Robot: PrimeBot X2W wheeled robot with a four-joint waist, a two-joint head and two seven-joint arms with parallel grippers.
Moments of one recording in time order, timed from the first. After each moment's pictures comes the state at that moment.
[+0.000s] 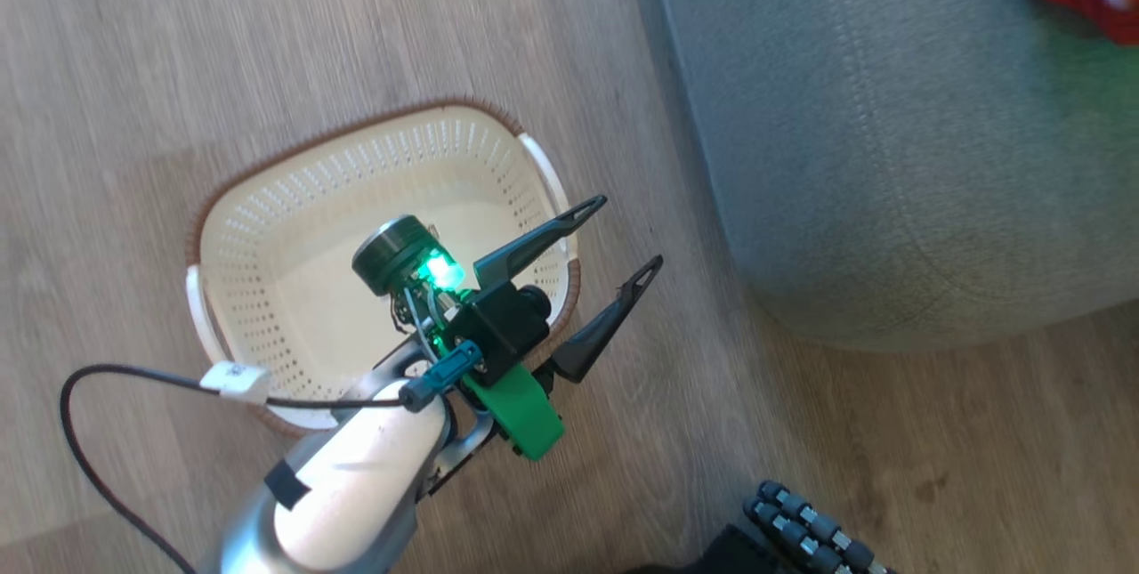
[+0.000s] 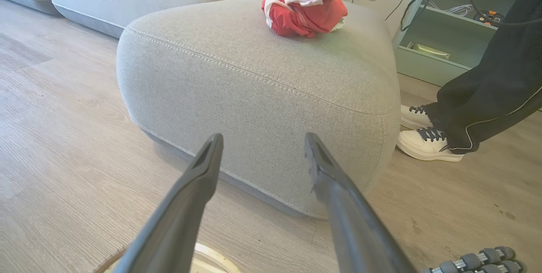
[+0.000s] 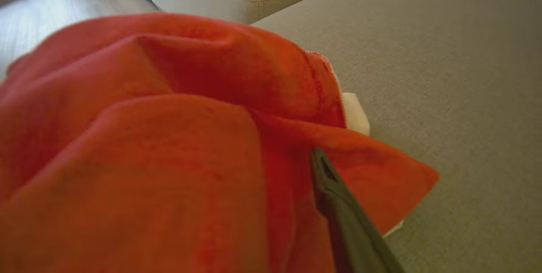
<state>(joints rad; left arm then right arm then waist) -0.49 0.19 -0.71 0.18 -0.17 -0.13 -0.26 -1.16 -0.39 -0.13 1.27 0.51 0.13 -0.13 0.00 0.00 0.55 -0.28</state>
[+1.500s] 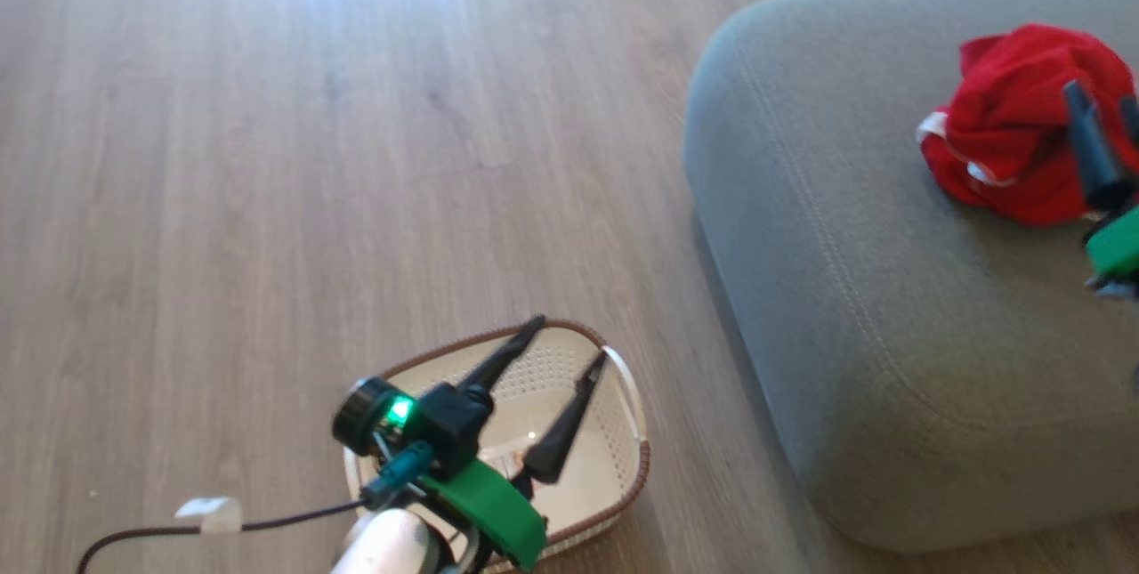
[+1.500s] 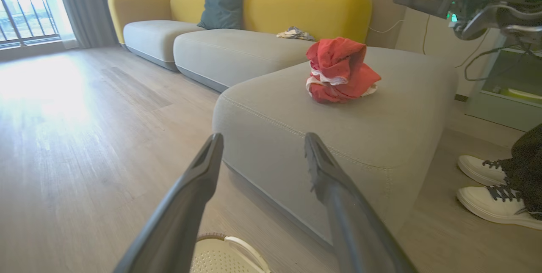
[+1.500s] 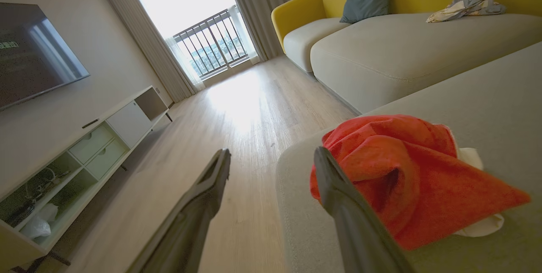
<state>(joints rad) -0.14 0.06 -0.50 0.19 -0.17 -0.13 -0.26 -0.52 -0.53 0.13 0.50 0.95 0.13 0.02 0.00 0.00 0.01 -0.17</state>
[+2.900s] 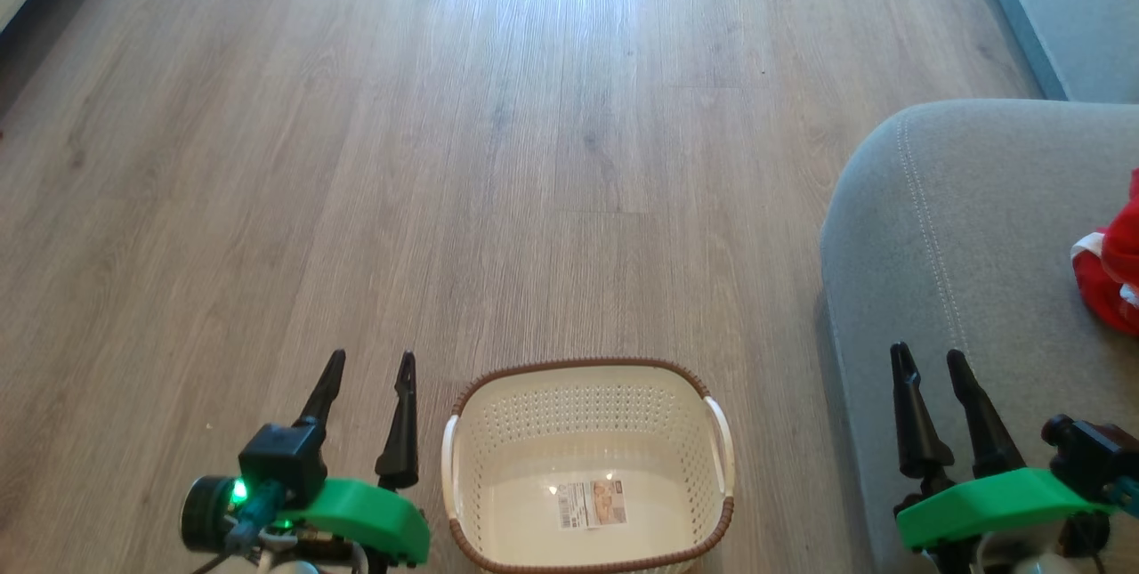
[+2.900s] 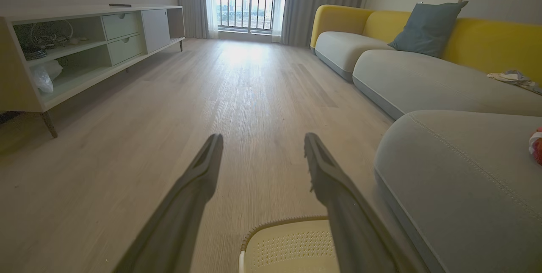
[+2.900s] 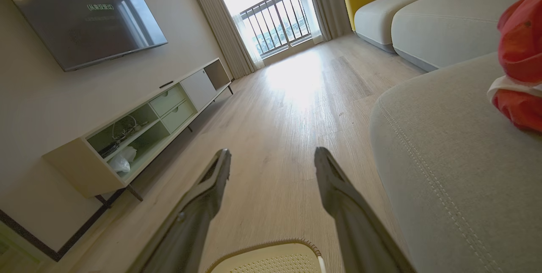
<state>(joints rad) 0.03 0.05 -0.20 0.15 -0.21 0.09 -0.26 0.08 -0.13 0.05 0.17 0.58 0.13 -0.25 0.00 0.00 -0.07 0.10</state>
